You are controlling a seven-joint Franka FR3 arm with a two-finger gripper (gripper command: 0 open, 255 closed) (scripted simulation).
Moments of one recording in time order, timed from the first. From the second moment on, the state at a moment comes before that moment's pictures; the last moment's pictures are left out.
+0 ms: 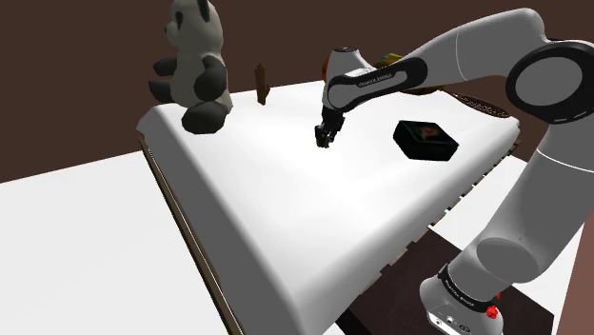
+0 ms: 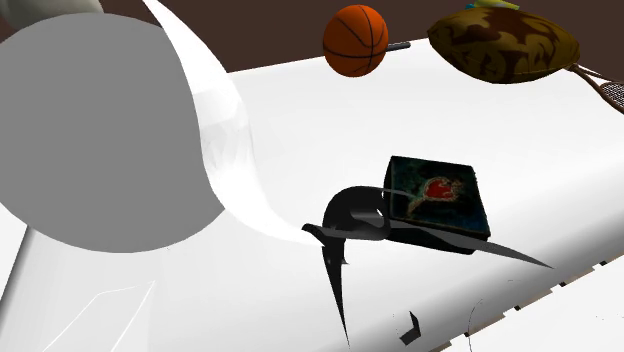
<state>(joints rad) -0.10 0.17 0.06 -1.98 -0.15 2.19 0.03</state>
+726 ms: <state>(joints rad) -0.10 0.12 0.07 -1.91 -0.14 2.07 0.01</state>
